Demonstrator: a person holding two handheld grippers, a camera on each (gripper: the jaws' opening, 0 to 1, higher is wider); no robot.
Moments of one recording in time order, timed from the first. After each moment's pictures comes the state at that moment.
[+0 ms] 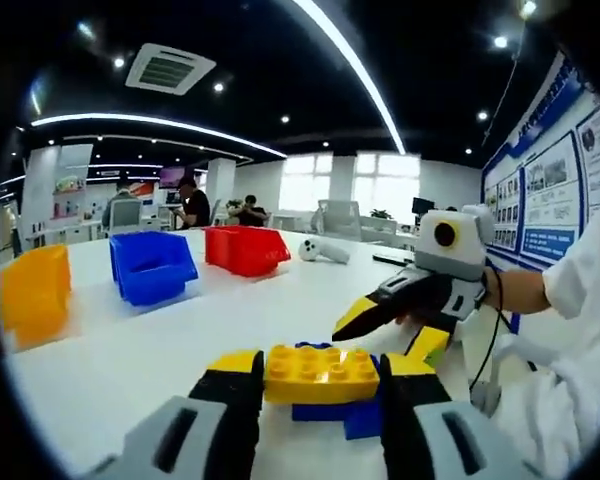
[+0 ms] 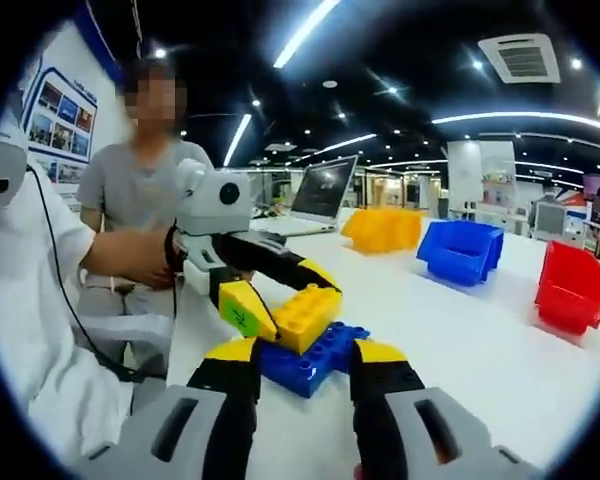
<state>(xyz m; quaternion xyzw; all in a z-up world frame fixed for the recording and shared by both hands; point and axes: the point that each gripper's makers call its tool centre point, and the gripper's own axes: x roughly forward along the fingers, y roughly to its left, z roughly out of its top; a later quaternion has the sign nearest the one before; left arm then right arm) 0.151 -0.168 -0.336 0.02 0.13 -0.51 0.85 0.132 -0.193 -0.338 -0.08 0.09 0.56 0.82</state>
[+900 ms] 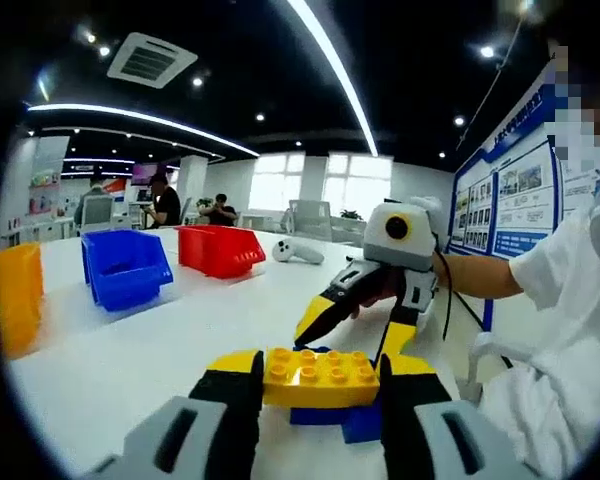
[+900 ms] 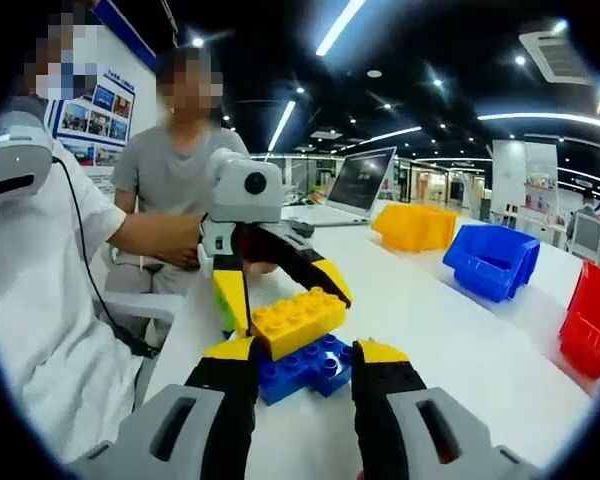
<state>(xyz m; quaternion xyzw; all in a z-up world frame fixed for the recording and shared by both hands) 0.152 -0.174 -0.334 0.00 0.13 -0.56 0.82 0.134 -0.183 -0.344 -0.11 0.10 0.62 0.77</state>
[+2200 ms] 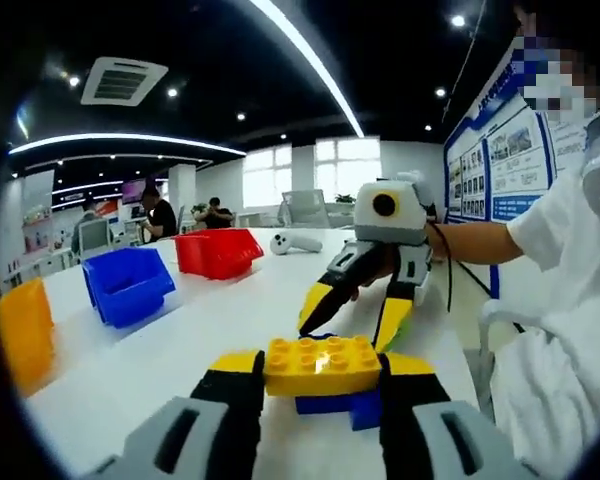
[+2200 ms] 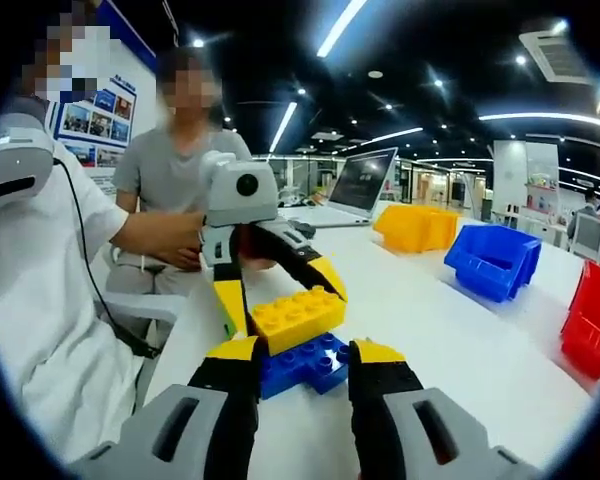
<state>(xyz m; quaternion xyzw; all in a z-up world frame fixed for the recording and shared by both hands) 0.136 -0.170 -0.341 0.07 0.12 -0.56 0.81 0.145 -0.182 -0.347 -0.11 0.10 0.62 0.77</state>
